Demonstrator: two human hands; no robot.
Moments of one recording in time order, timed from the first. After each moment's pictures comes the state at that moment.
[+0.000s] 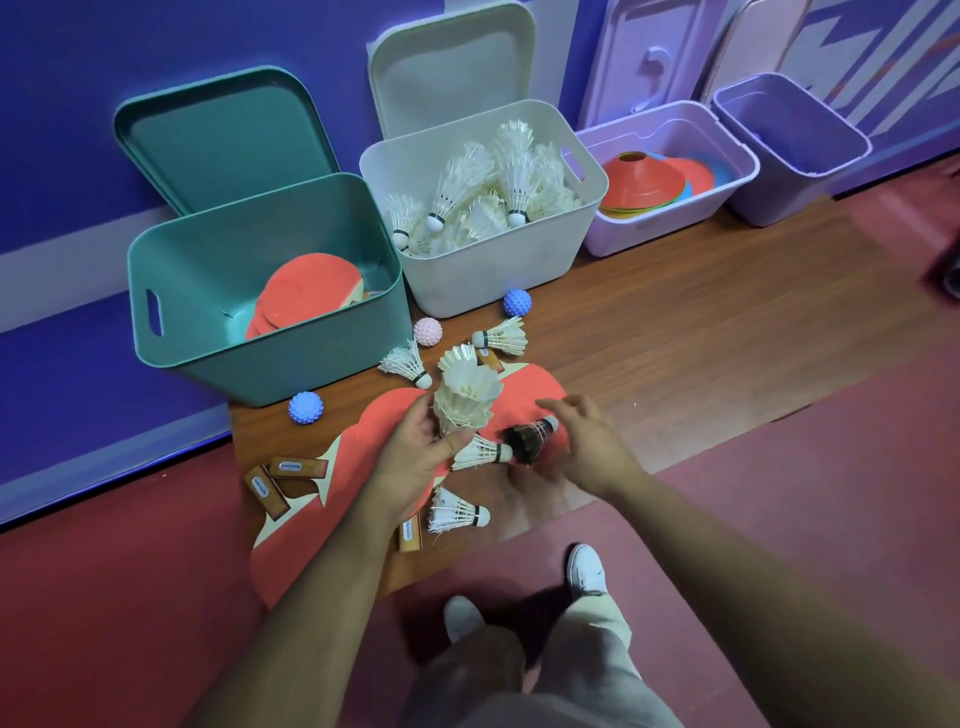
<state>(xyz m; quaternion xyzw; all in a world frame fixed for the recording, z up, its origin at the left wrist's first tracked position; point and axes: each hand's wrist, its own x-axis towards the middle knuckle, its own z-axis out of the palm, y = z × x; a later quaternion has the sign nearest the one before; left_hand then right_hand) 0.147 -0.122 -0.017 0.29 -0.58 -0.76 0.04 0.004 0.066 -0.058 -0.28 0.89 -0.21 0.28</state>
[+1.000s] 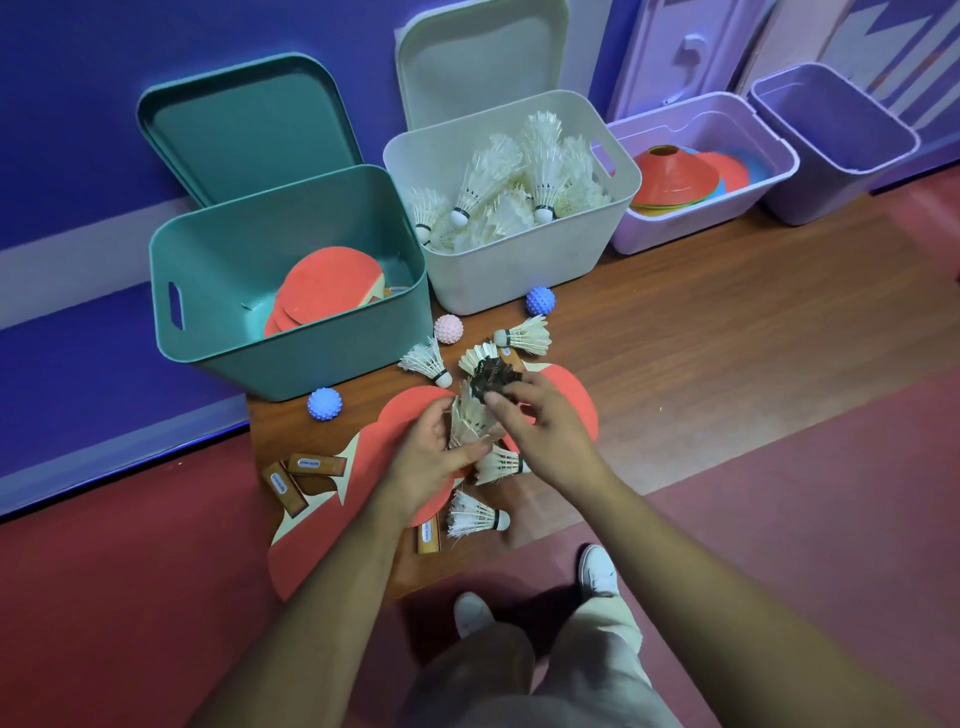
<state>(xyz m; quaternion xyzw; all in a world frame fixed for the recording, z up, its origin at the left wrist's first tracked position) 0.154 -0.139 -0.033 0.30 -0.60 -0.74 0.01 0.048 -0.012 0.003 -0.27 0.77 -0.51 0.27</state>
